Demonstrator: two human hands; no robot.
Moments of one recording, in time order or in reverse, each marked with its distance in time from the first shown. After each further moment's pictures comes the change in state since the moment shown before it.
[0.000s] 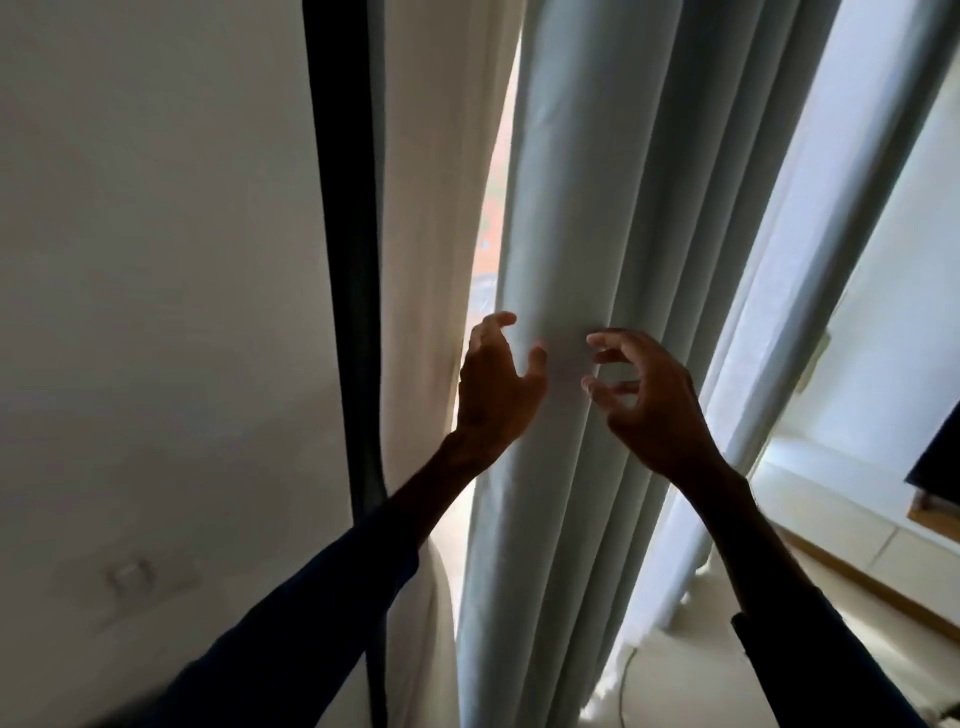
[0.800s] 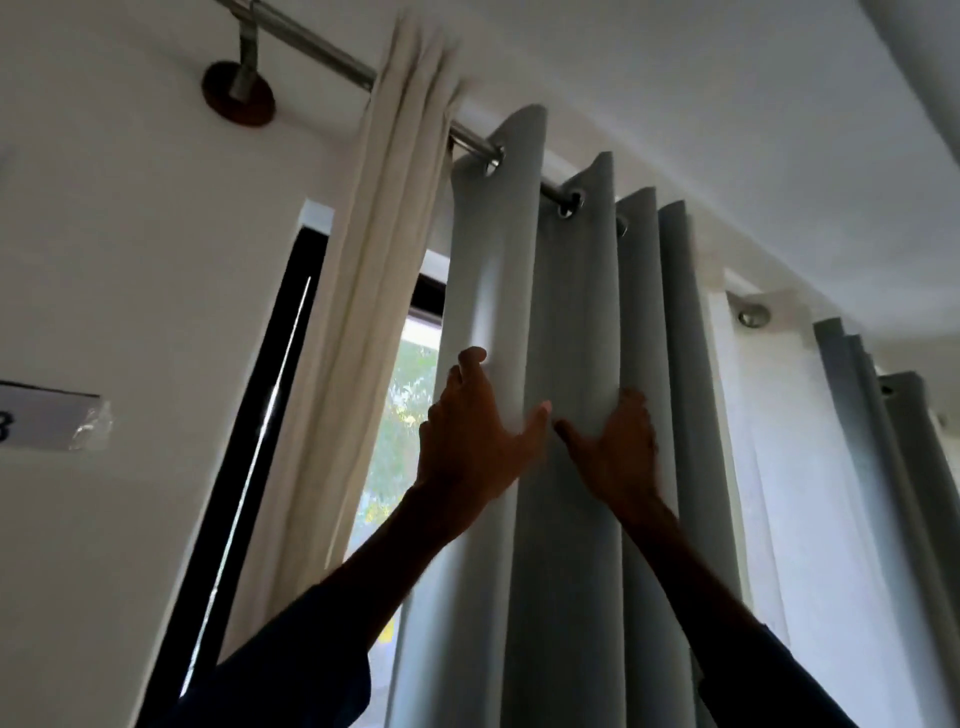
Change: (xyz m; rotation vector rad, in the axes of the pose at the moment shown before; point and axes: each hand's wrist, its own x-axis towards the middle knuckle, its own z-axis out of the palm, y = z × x) left_hand 0.253 0.270 0.020 0.349 0.558 0.525; right_hand 0.373 -0.009 -0.152 0.167 0.445 -0.109
